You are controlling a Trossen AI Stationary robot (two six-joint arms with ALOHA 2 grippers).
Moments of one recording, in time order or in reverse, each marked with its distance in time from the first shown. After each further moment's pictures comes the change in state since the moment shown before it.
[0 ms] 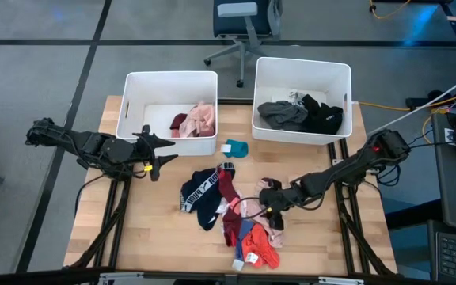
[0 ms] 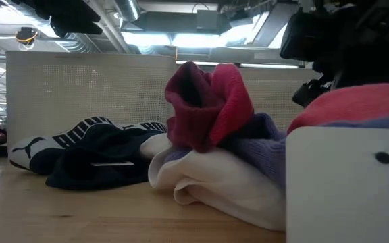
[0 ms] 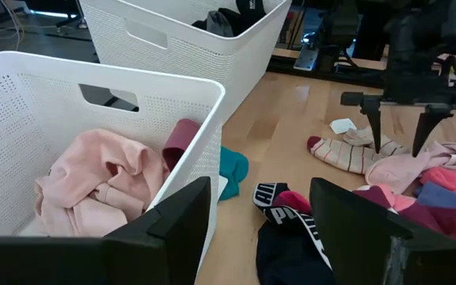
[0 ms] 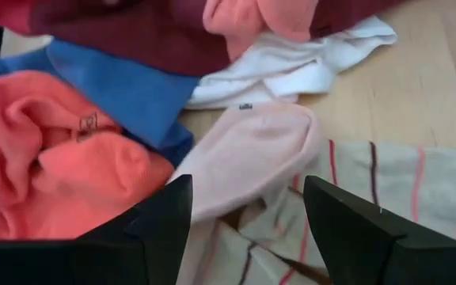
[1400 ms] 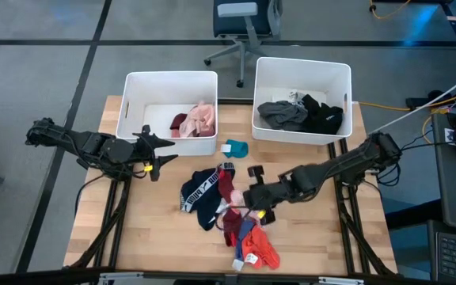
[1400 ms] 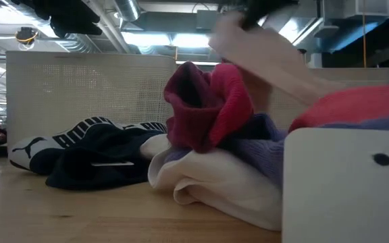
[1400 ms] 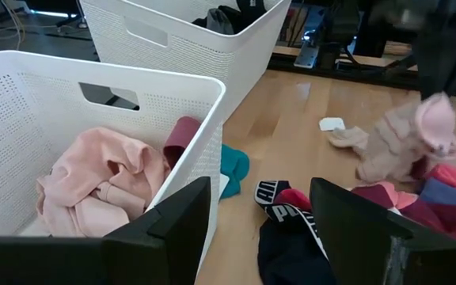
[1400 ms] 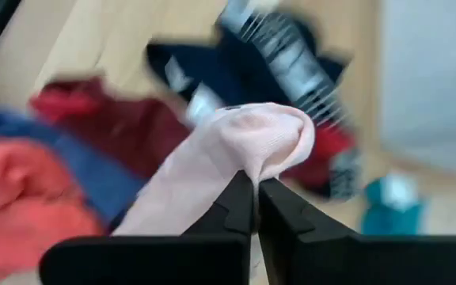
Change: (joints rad) left arm 0.000 0.000 0.000 -0.008 0.000 0.004; right arm -0.030 0.099 0.622 -0.548 0.194 -0.522
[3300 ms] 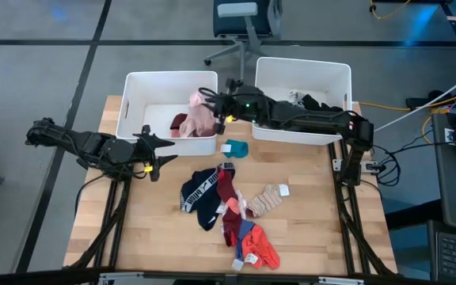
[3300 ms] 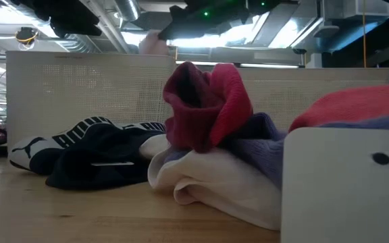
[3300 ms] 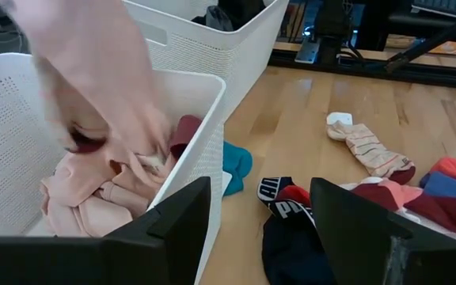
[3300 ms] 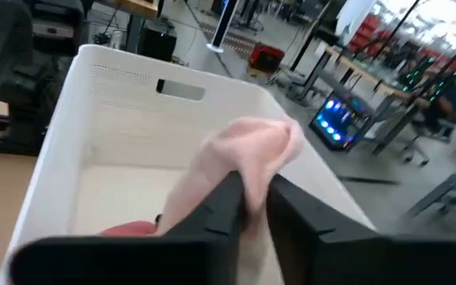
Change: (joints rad) left arm 0.000 0.000 0.000 -0.011 0.000 0.018; right arm -0.645 0.185 0.174 0.796 -0.169 -0.364
